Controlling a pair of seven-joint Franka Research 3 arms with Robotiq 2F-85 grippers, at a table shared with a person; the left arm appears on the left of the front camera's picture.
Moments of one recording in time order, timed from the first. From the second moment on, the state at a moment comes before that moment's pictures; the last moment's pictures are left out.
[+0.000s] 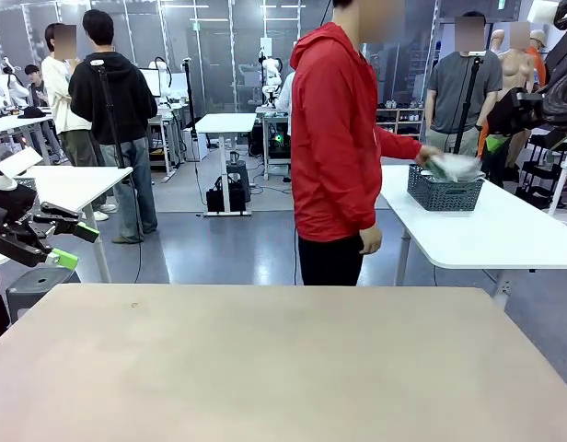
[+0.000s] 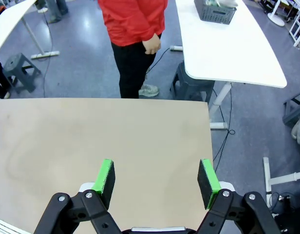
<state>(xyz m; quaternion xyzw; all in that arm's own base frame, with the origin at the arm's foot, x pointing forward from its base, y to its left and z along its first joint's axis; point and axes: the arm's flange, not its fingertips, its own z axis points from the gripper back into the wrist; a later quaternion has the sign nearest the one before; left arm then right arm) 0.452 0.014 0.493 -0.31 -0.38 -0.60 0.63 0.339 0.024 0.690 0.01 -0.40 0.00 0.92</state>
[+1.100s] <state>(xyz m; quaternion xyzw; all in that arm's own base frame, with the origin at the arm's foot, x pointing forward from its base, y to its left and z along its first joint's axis) 0.452 0.014 0.493 -0.31 -0.38 -0.60 0.63 0.339 0.024 0.690 0.01 -0.40 0.00 0.92</state>
